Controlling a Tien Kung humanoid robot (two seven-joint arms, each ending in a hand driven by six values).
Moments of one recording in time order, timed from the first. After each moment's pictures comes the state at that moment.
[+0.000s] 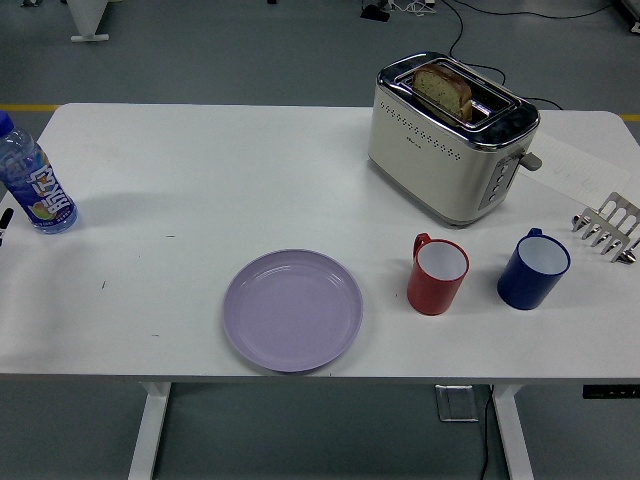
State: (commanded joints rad) left arm -0.12 0.26 -1.77 -1.13 0.25 -0.05 0.02; right arm 0.06 -0.05 0.66 0.24 -0.03 -0.24 -0.12
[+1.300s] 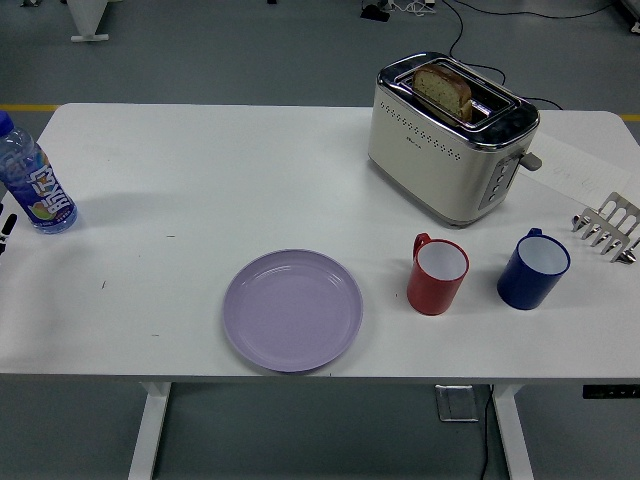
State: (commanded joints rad) left arm -0.11 0.26 -1.75 -1.13 0.25 -0.03 0.02; right arm 0.05 -0.05 0.66 0.24 -0.05 -0.24 -0.13
